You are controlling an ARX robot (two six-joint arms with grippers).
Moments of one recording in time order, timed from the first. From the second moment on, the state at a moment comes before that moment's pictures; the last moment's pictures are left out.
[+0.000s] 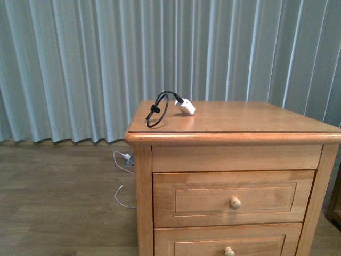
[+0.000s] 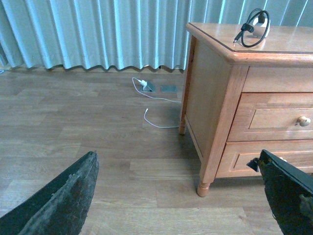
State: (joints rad) left arm 0.00 0.00 0.01 -0.01 0.00 0.00; right arm 0.00 0.00 0.01 0.00 0.00 0.00
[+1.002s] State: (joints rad) left arm 0.00 0.00 0.01 -0.01 0.00 0.00; right arm 0.32 1.74 0.64 0.75 0.17 0.01
